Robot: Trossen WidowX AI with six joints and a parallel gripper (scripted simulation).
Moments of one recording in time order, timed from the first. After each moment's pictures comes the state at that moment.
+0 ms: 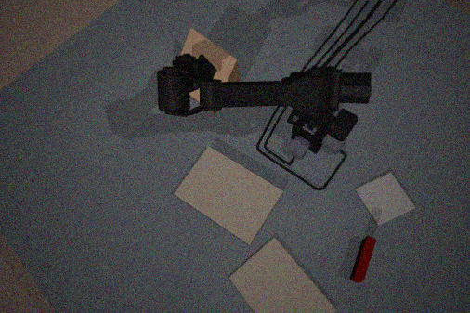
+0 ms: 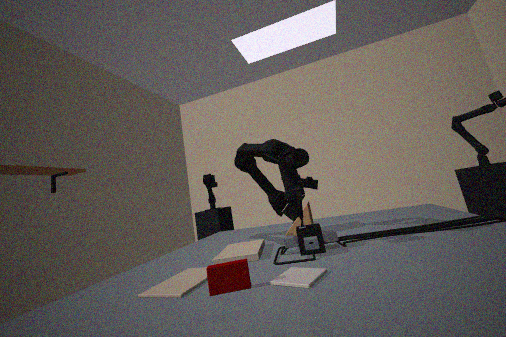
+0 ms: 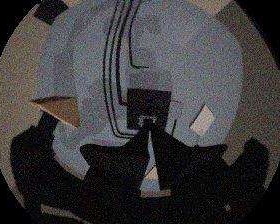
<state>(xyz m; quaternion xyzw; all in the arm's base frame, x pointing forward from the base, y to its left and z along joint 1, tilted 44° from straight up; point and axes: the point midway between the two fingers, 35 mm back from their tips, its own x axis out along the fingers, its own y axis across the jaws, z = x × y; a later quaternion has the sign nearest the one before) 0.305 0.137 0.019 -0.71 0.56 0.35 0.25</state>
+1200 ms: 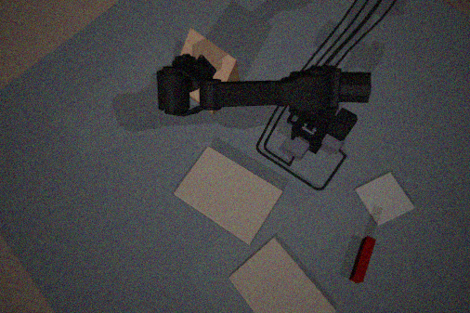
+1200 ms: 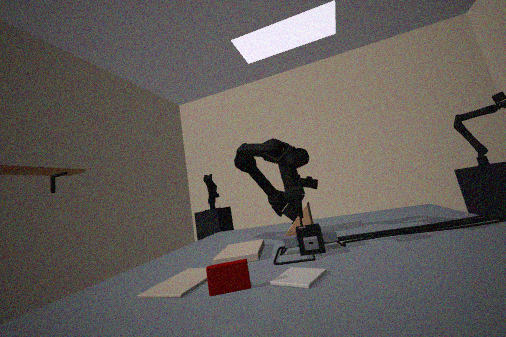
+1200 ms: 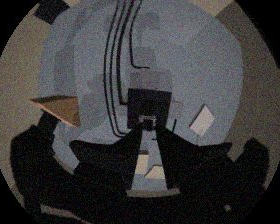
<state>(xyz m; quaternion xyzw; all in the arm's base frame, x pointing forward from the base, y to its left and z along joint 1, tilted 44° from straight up) 0.305 0.139 0.020 -0.71 0.56 0.35 0.25</state>
